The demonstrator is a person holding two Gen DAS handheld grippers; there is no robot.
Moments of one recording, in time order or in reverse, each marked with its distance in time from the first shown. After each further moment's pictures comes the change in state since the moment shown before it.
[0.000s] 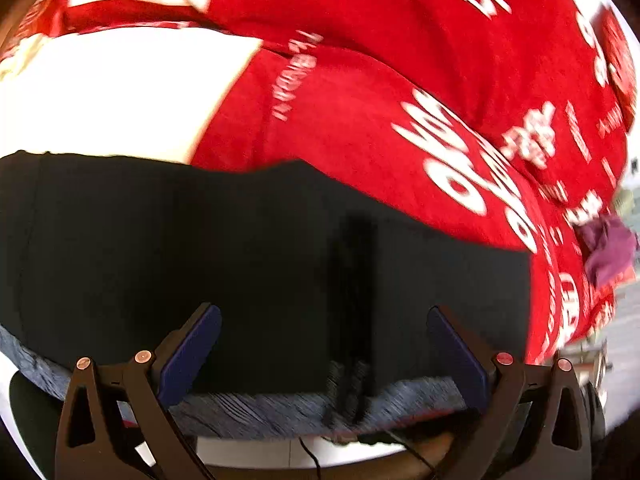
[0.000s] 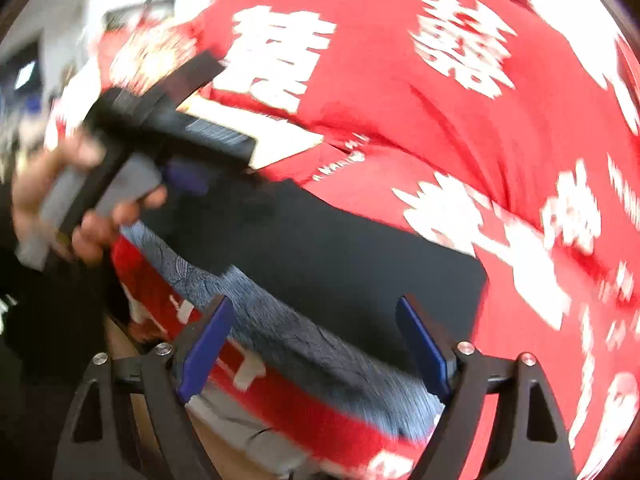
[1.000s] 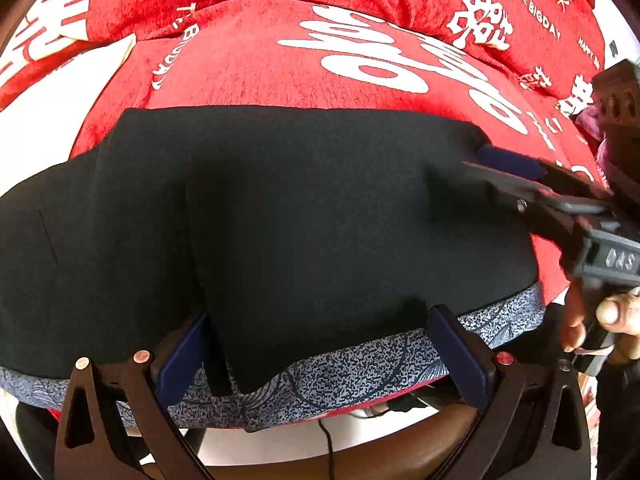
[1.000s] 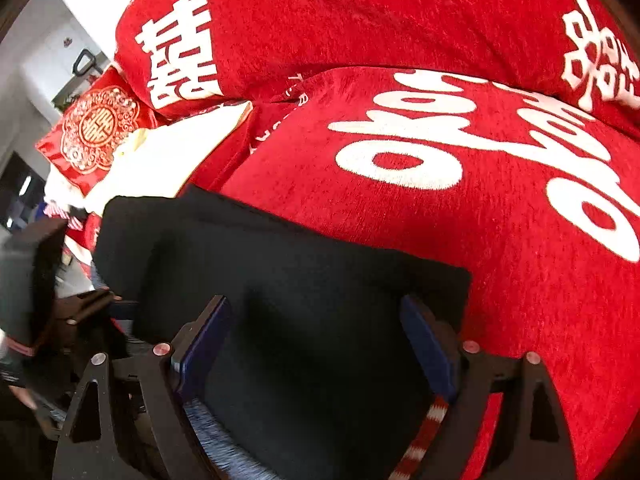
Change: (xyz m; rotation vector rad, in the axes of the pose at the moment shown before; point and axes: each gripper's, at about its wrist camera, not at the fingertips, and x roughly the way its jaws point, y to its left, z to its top) left arm 0.063 -0.097 -0.048 0.283 0.110 0.098; right arm 0.121 -0.134 0.028 0.294 0.185 0.216
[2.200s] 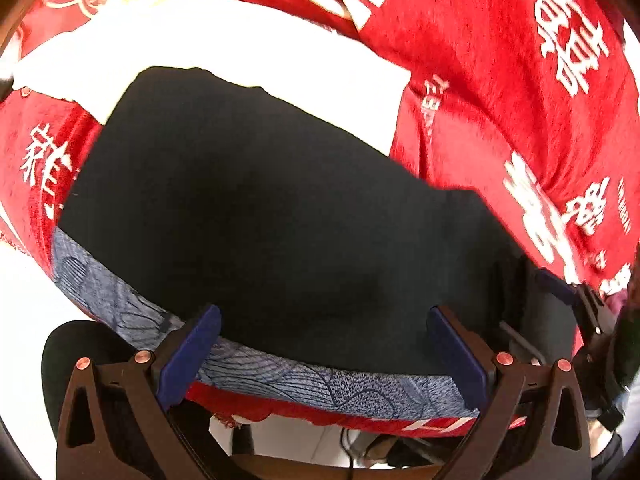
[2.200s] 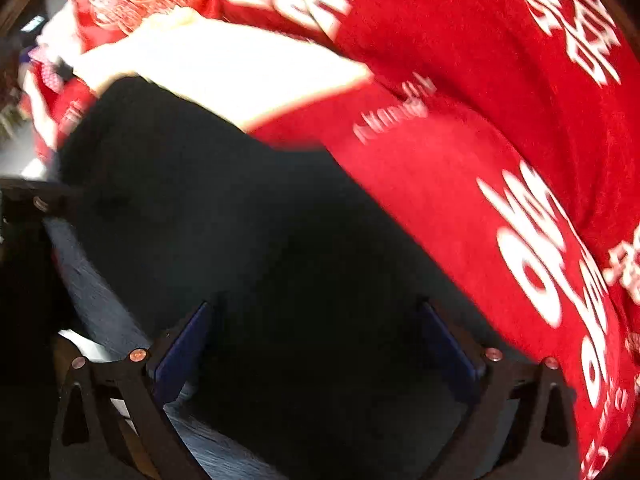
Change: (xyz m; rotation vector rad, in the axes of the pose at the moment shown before) left arm -0.066 0.220 -0.067 -0.555 -0.220 0.063; right arm 0.091 0.187 0.014 -0.457 0.086 -0.186
